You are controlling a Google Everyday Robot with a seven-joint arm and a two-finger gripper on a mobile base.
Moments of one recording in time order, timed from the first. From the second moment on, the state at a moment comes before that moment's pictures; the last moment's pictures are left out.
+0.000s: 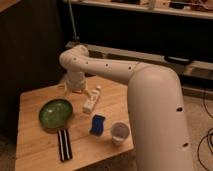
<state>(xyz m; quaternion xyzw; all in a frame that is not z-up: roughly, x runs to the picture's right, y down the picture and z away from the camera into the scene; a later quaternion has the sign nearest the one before) -0.160 0.036 0.783 -0.19 -0.31 -0.67 0.64</state>
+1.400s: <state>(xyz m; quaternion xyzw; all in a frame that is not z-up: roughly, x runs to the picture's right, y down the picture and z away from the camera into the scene) -0.218 0.066 0.867 -0.12 -0.40 -0.70 0.58</state>
